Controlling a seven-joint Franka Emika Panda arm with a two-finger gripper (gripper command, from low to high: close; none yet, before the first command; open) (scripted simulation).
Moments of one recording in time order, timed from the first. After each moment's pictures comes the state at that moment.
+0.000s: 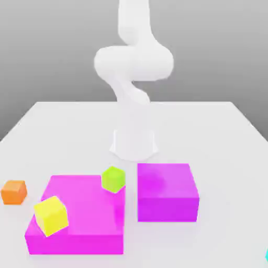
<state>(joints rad) 0.06 -0.71 -0.02 -2.28 0.02 2.32 0.71</state>
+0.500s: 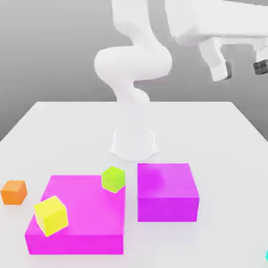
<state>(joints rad) 0.34 -0.16 -0.05 -2.19 0.16 2.42 0.17</state>
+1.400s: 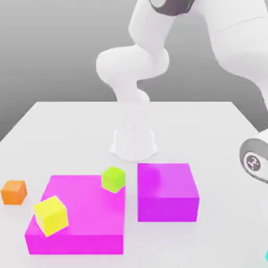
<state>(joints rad) 0.55 0.61 0.04 -2.06 -0.05 2.67 -0.22</state>
